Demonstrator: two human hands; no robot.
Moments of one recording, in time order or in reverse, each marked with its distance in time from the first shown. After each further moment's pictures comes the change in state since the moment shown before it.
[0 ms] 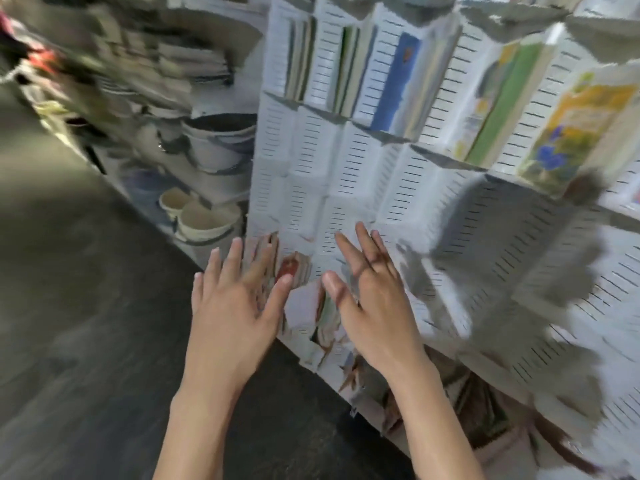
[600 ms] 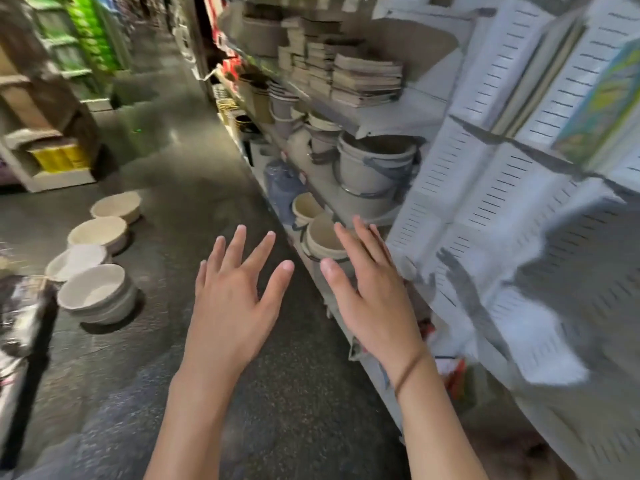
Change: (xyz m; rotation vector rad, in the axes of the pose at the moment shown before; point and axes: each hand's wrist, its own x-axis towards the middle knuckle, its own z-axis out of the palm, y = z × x) left_hand 0.163 -0.211 -0.101 0.089 0.216 -0.327; right_hand 0.244 -0.143 0.205 0.241 -0.240 -0.271
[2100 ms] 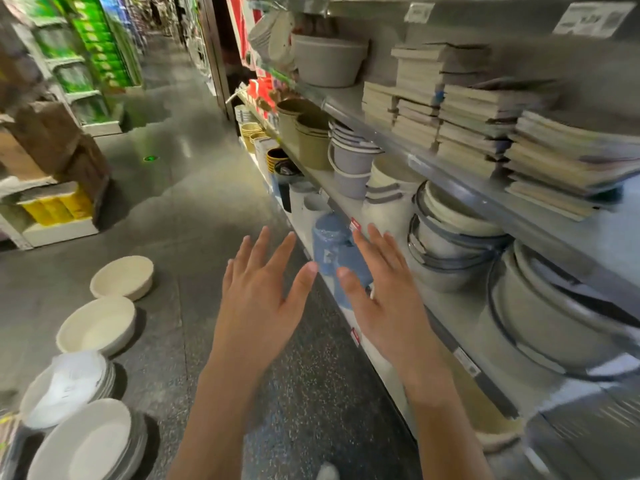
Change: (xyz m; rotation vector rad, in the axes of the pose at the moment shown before) left_hand 0.732 -0.329 0.000 -0.001 0.010 0.079; right_hand 0.723 -0.021 0.344 0.056 0.074 -0.040
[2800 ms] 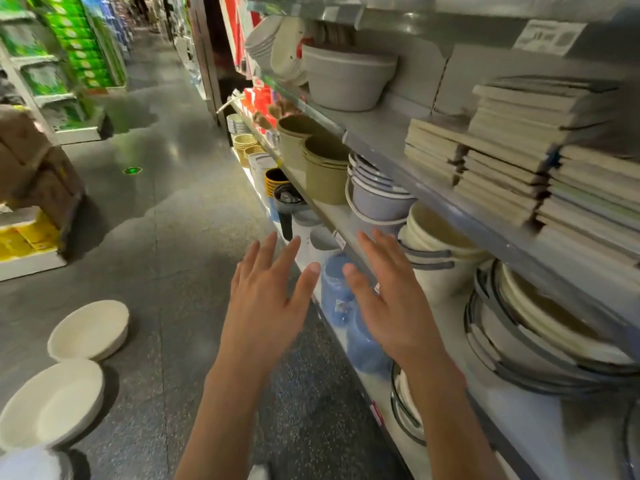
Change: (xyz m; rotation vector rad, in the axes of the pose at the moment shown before) left_hand 0.336 -0.129 0.042 -0.110 -0.044 -0.006; right_hand 0.334 0.043 0.123 -0.025 -0.037 0.086
